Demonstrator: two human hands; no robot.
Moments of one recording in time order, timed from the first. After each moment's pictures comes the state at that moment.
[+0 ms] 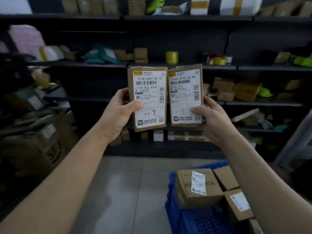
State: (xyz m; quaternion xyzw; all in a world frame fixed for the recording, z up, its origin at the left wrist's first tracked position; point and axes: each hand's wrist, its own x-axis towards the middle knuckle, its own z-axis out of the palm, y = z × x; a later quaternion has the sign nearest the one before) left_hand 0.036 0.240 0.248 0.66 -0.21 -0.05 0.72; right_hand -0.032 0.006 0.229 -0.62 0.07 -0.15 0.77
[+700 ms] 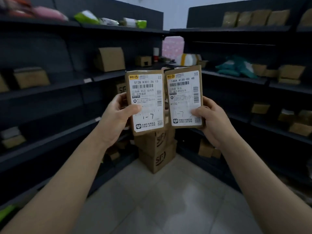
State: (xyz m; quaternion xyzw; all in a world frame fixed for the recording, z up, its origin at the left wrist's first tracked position) left_hand -0.014 0.665 0.247 0.68 0.02 0.21 0.71; right_hand 0.080 0.439 0.243 -0.61 -0.16 0.10 0.77
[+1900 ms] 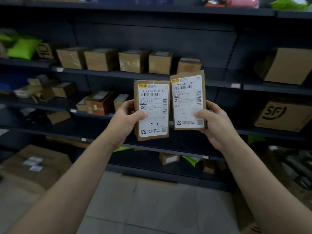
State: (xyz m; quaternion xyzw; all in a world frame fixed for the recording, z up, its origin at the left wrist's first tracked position) left_hand -0.121 0.895 0.203 0.55 0.38 0.49 0.56; right_hand 0.111 0.843 0.215 -0.53 -0.37 0.45 0.61
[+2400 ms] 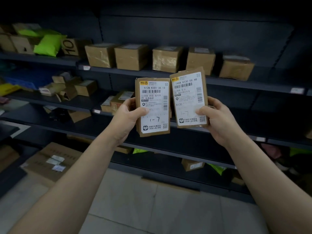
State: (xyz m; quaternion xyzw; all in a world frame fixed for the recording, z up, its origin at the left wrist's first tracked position) left_hand -0.255 1.026 0.184 0.51 0.40 0.50 0.57; right_hand -0.016 0.989 0.196 -0.53 -0.40 0.47 0.58
